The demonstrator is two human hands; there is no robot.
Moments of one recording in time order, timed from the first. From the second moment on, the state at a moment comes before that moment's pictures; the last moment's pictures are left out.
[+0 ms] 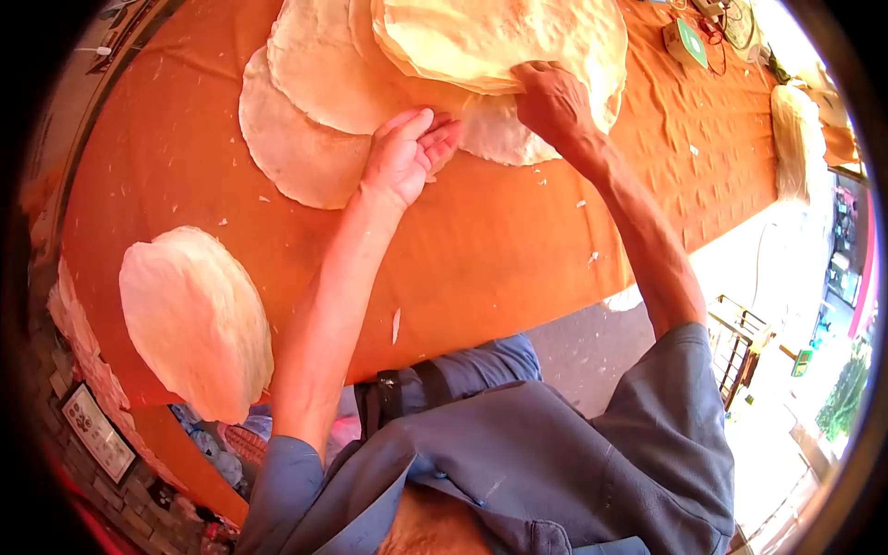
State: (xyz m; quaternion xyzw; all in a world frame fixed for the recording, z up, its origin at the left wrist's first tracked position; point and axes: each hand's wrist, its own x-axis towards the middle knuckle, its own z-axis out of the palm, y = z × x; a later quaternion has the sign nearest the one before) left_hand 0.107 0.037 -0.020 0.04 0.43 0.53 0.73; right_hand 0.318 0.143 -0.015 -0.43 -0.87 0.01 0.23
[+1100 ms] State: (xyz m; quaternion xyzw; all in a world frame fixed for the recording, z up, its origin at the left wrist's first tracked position) left_hand 0.110 0.004 -0.007 0.07 0.51 0.49 0.71; right_hand 0.280 0.176 0.127 -0.41 -0.83 -0.24 0.27
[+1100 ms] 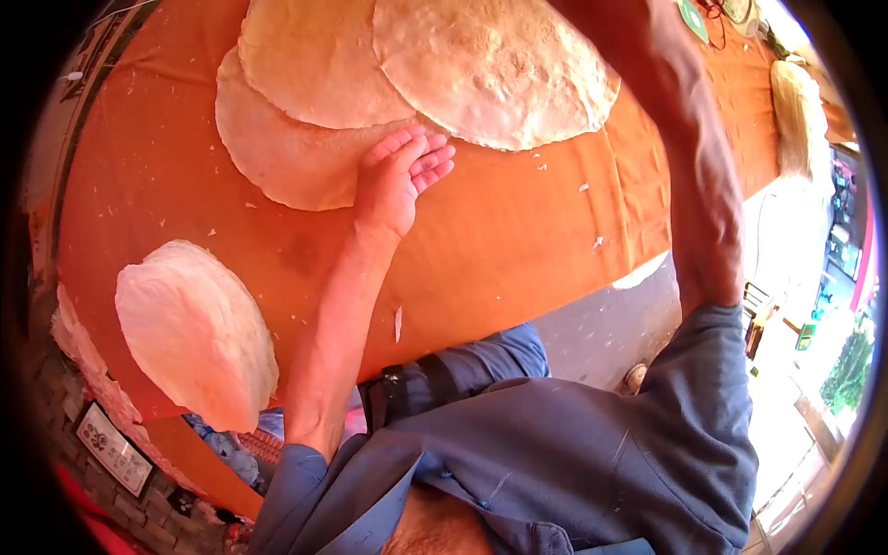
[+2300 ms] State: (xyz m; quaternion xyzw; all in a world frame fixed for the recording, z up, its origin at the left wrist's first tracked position) left_hand 0.038 0.003 -0.019 0.00 0.45 0.61 0.65; right_hand 0.286 0.118 0.092 -0.49 -0.87 0.04 0.07
